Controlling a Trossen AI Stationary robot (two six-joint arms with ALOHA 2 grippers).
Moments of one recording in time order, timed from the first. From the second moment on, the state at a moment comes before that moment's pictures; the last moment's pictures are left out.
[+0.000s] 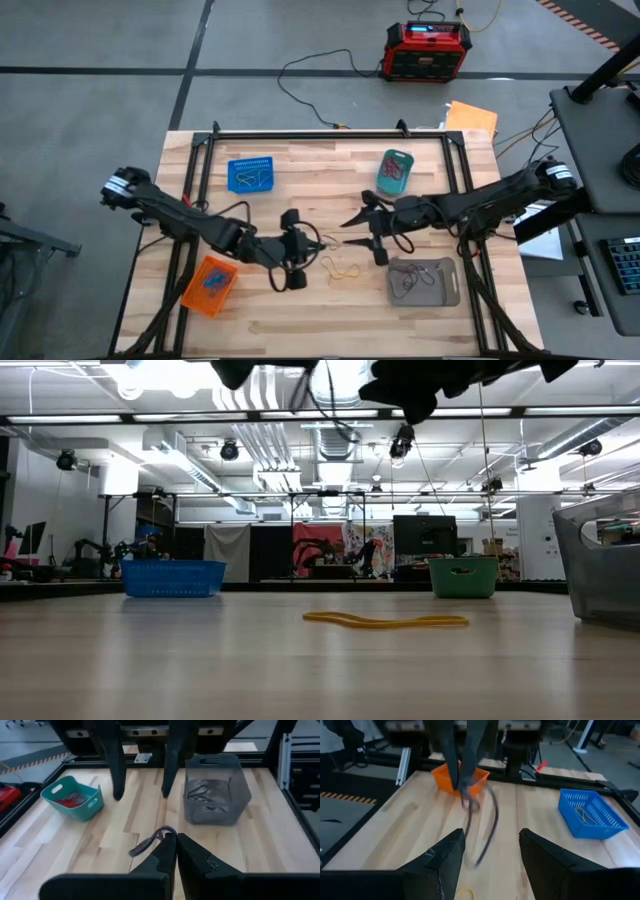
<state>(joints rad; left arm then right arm) -0.41 1.51 1.09 -0.08 -0.51 -0.20 0.17 1.32 0.78 0.24 0.03 -0.06</state>
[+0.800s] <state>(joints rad) -0.35 1.68 1.26 0.00 -0.51 -0.04 0.17 1.38 0.78 0.28 -0.01 -0.01</state>
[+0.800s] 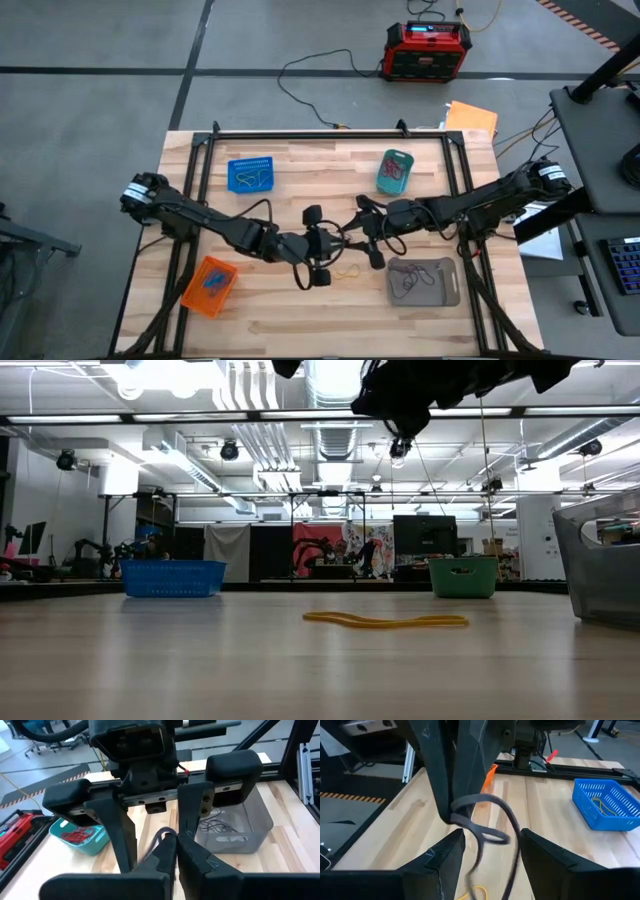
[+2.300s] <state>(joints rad) -0.33 1.65 1.28 -0.28 -0.54 -0.05 0.52 1.35 1.14 -1.00 -0.04 0.61</state>
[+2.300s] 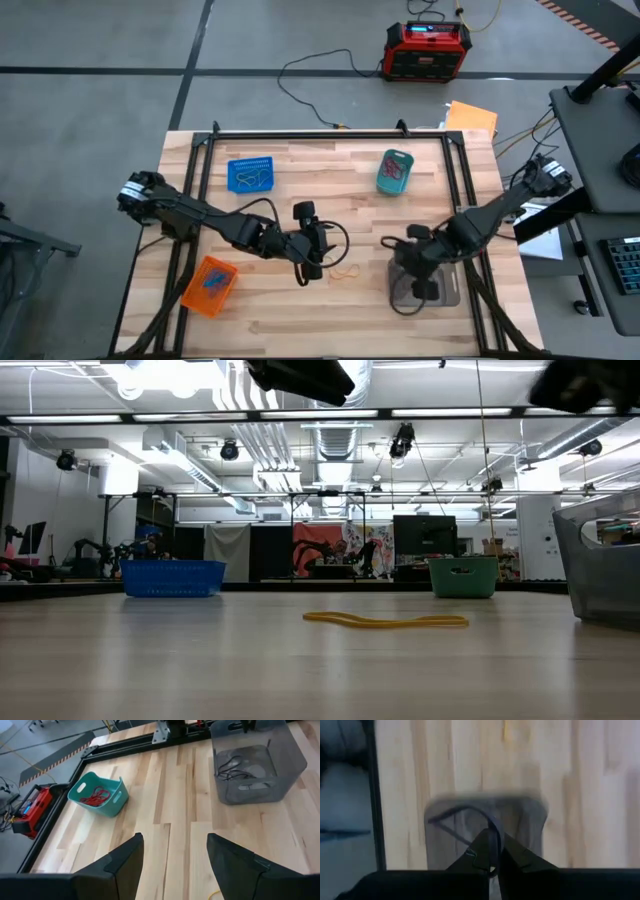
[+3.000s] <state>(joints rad) -0.33 1.65 1.28 -0.28 -0.53 -0.06 0.62 1.35 1.02 -1.06 -0.03 0.95</state>
